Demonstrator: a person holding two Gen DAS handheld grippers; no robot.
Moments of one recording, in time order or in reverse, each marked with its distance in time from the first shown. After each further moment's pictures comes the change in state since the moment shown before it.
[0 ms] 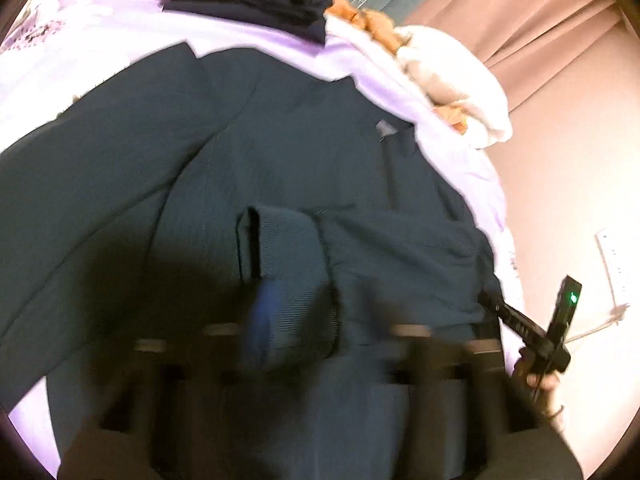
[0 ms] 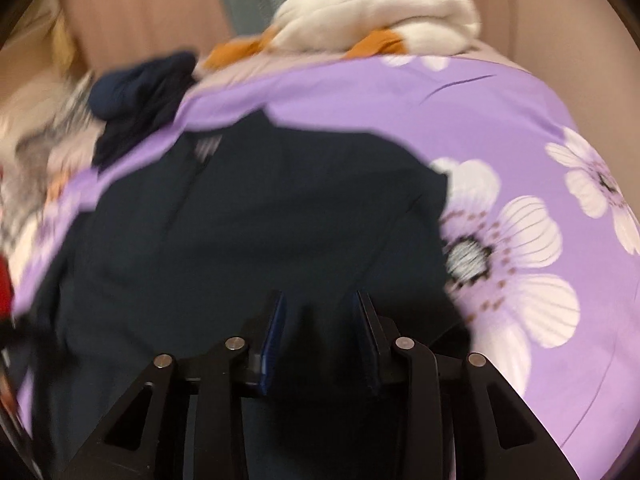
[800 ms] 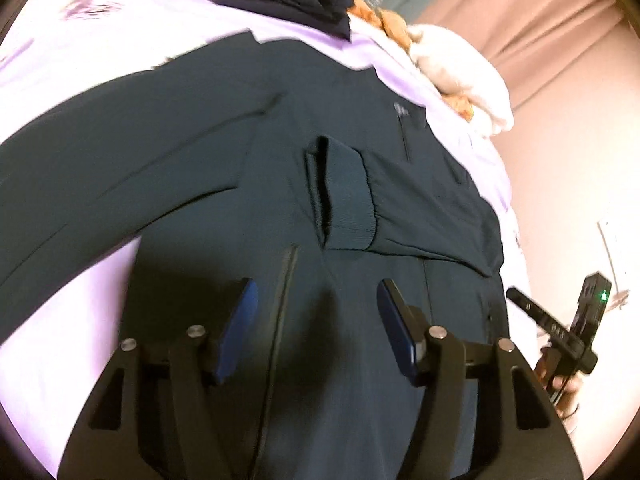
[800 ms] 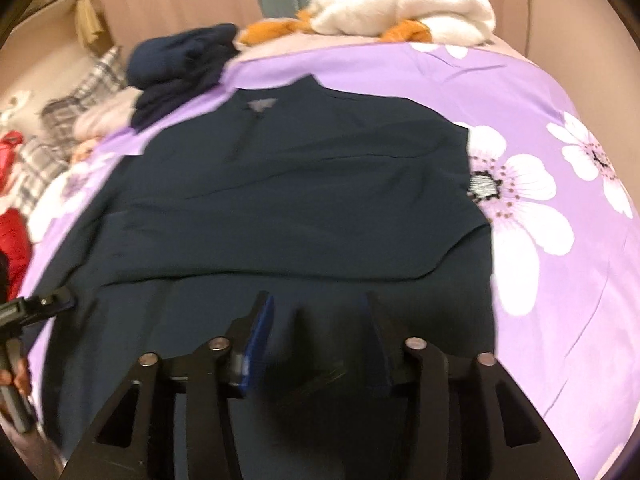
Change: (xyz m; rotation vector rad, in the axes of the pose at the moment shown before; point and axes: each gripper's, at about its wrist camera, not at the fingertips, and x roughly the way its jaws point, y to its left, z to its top) left arm -0.090 0.034 -0.072 -0.023 -0.038 0.045; right arm -0.069 0.050 -0.053 0.000 -0.016 0.110
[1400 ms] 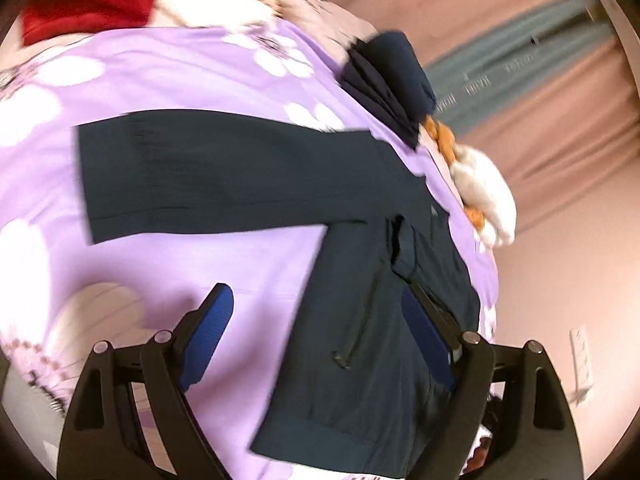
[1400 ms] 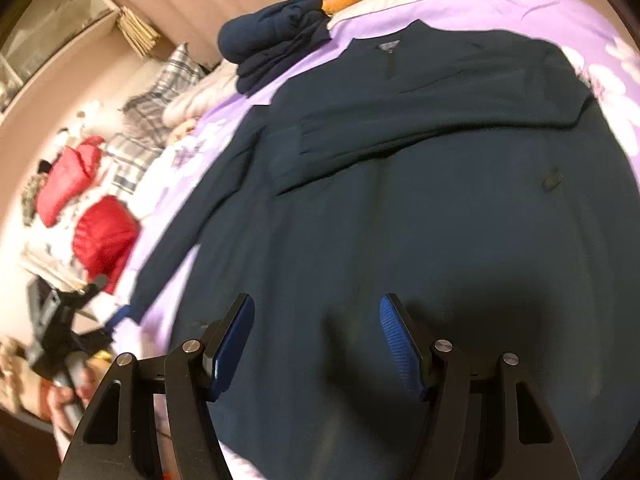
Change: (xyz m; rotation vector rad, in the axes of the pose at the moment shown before) left arm -0.163 0.106 -0.087 -0.352 -0.276 0.013; right arm -0.022 0.100 -0.084 0.148 0.106 0.349
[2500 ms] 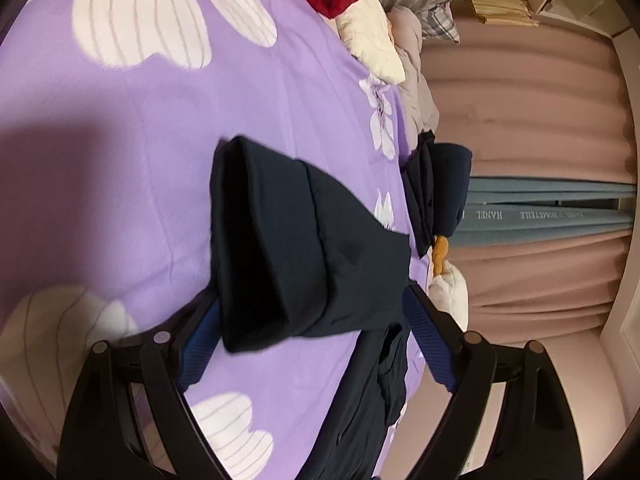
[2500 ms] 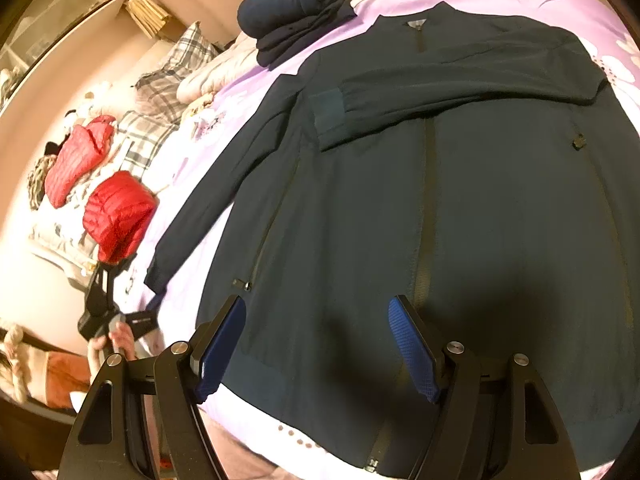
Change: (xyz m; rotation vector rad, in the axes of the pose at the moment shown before) left arm 0.004 0.136 0.056 -0.507 -0.086 -0.172; right arm 0.011 0.029 -0.020 -0.026 0.075 -0.006
